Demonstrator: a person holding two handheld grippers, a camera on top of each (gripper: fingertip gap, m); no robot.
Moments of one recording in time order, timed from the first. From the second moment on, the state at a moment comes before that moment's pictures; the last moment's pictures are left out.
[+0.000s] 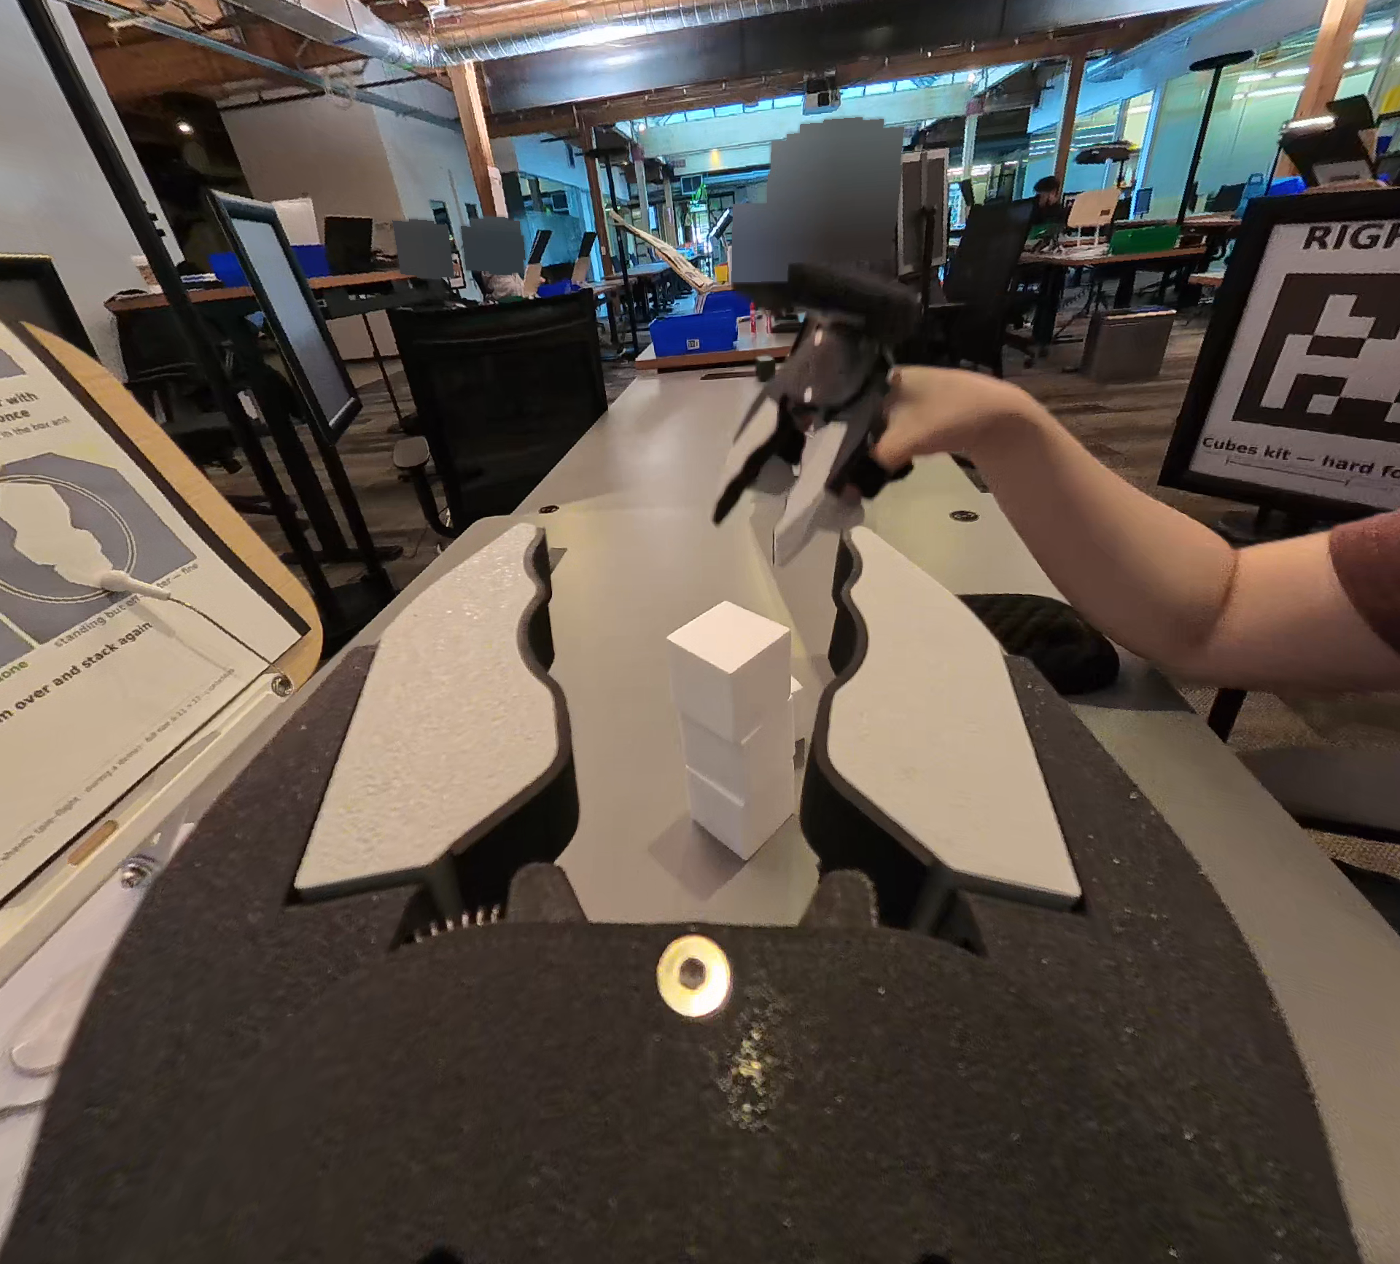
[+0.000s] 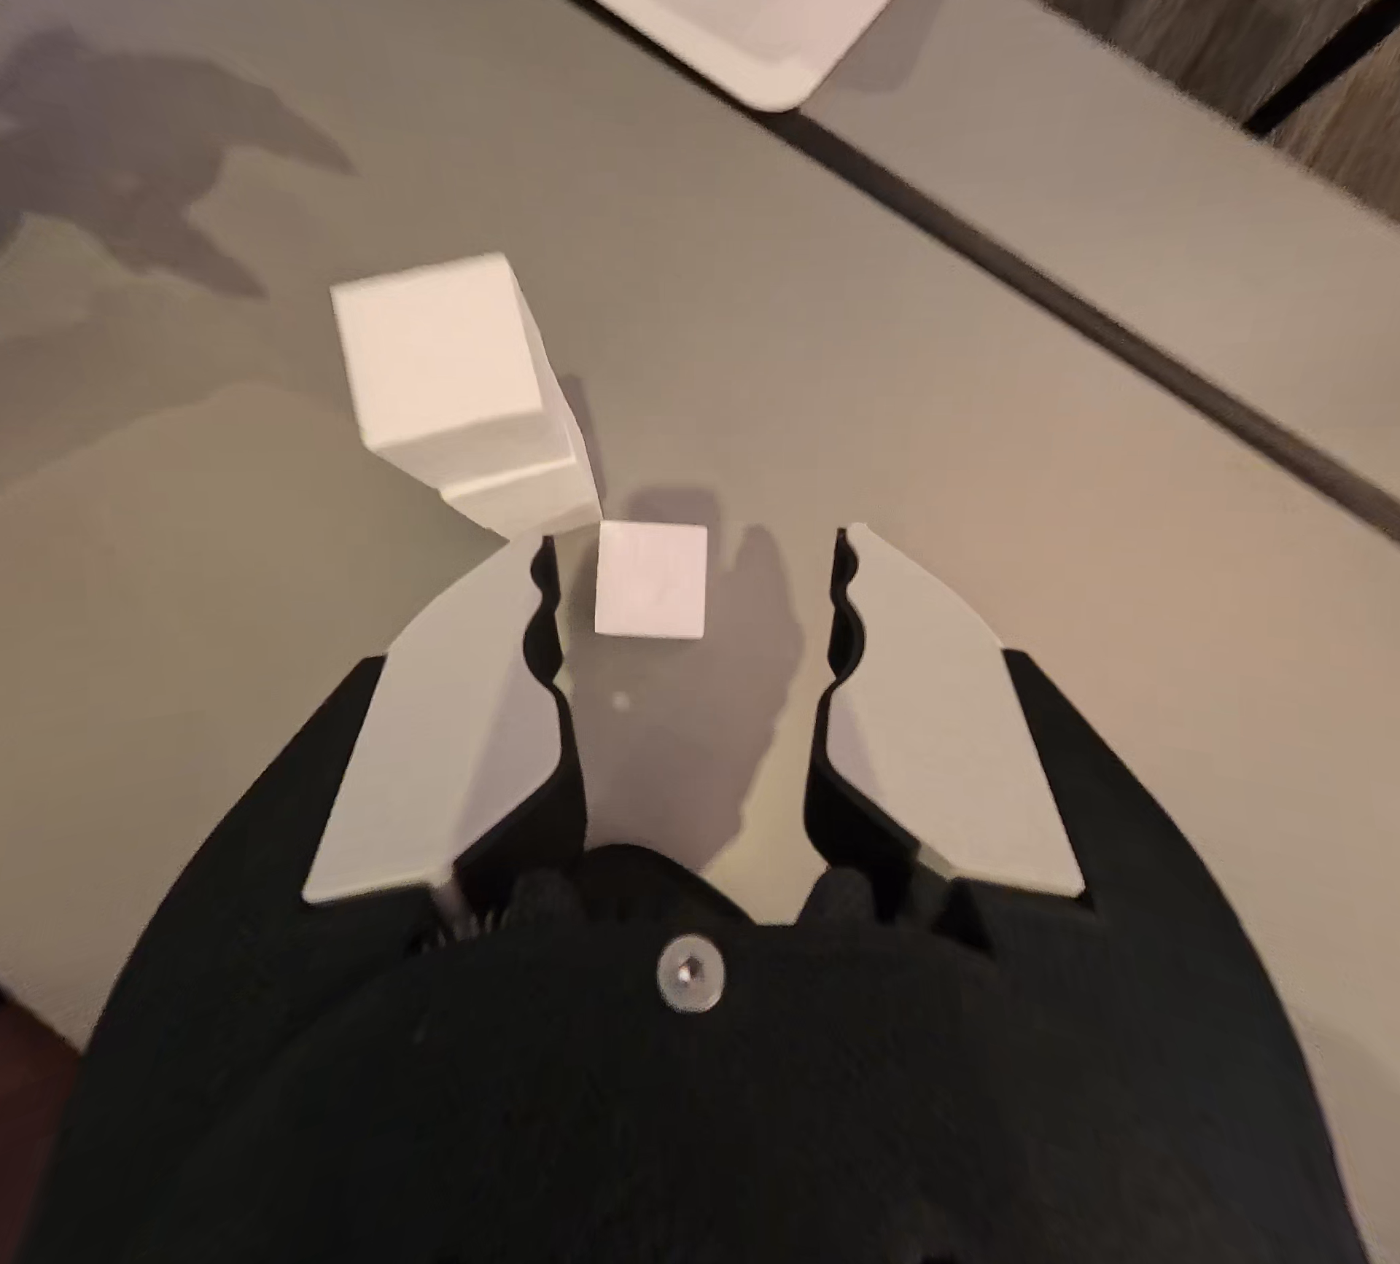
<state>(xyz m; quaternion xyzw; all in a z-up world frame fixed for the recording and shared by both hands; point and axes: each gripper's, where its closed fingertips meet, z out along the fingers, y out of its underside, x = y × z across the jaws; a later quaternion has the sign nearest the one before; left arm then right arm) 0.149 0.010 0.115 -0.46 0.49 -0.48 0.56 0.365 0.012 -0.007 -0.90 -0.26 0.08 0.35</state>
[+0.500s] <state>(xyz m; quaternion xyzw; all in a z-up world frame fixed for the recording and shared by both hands) 0.154 -0.024 0.131 -0.42 0.50 -0.57 0.49 0.355 0.005 -0.131 -0.93 -0.24 0.07 0.28</state>
